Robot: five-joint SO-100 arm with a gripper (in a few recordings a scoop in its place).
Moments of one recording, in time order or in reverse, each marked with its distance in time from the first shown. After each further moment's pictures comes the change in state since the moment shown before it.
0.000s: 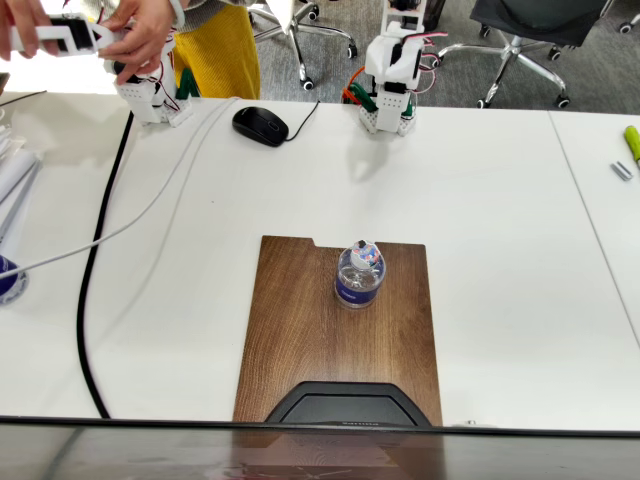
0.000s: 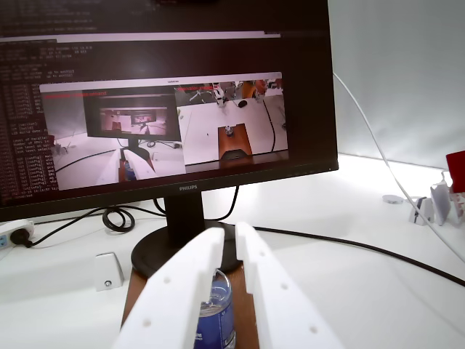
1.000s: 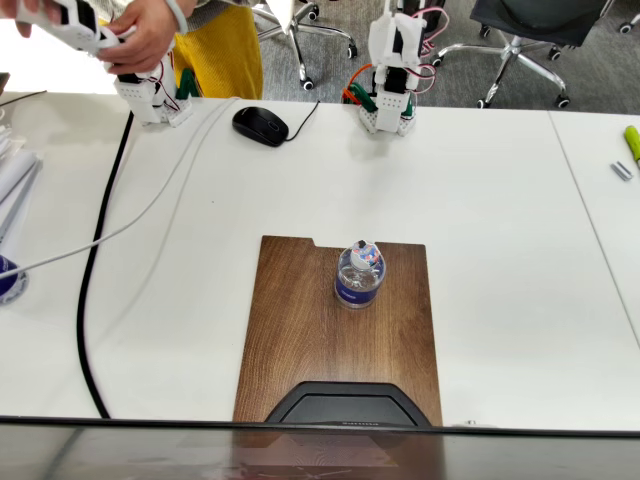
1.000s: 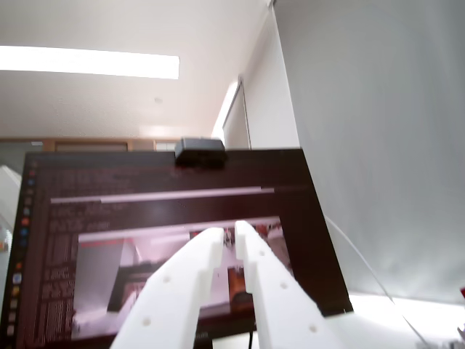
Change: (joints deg) arm 0.5 0.7 7.3 -38.1 2.3
